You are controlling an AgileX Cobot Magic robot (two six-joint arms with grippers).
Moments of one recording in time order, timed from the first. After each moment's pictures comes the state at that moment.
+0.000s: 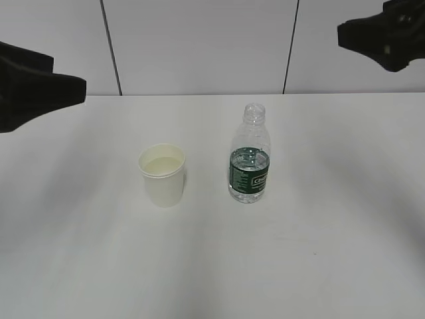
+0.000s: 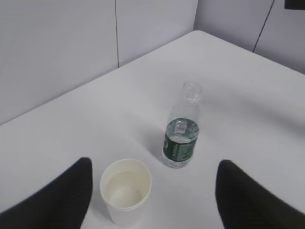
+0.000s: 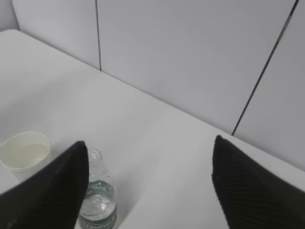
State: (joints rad) left arm -0.12 1.09 -0.73 1.84 -0.67 -1.60; right arm 0.07 1.20 -0.91 -1.84 -0.36 1.59
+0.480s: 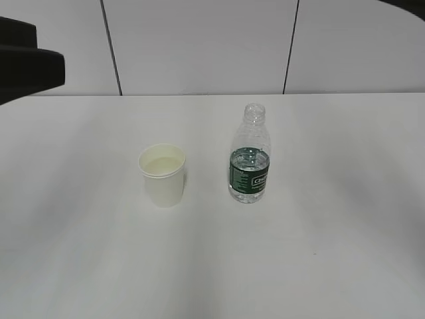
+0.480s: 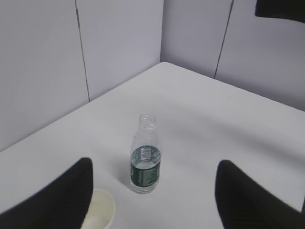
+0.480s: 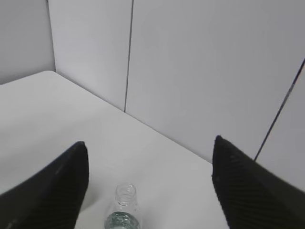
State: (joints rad) left arm -0.12 0.92 -0.73 1.84 -0.80 -1.66; right arm 0.07 0.99 -0.90 -1.84 -0.47 1.62
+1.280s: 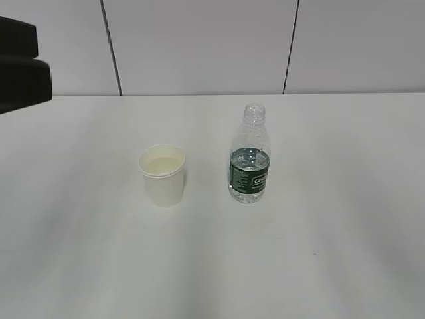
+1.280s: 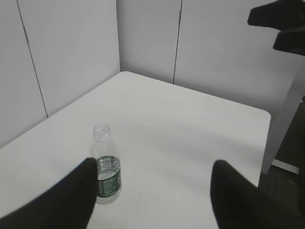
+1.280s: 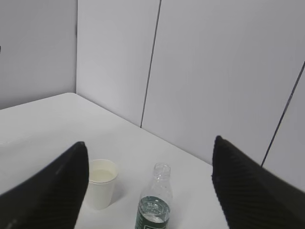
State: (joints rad) left arm -0.12 0.85 -0.73 1.84 -0.95 -1.67; right arm 0.07 0.51 -0.58 -1.84 -0.49 1.67
